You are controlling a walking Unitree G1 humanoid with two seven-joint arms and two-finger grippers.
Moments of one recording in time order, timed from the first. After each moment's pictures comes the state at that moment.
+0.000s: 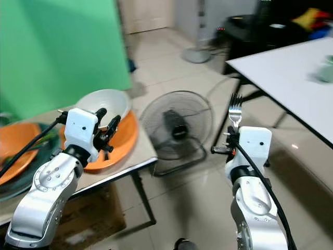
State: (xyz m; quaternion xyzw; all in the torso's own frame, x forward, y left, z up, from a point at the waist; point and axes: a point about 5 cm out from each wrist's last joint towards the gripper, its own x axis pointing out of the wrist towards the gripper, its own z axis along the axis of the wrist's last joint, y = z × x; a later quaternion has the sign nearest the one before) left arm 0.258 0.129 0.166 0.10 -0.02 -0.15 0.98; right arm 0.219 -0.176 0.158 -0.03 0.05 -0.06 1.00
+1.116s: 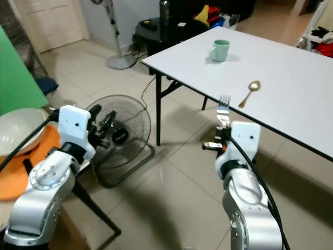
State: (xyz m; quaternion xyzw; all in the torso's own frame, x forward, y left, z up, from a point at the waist) left arm 0.261 0.139 0.169 0.08 -0.02 -0.13 0.99; right arm 0.232 -0.162 0.159 0.02 0.08 -0.03 1.00
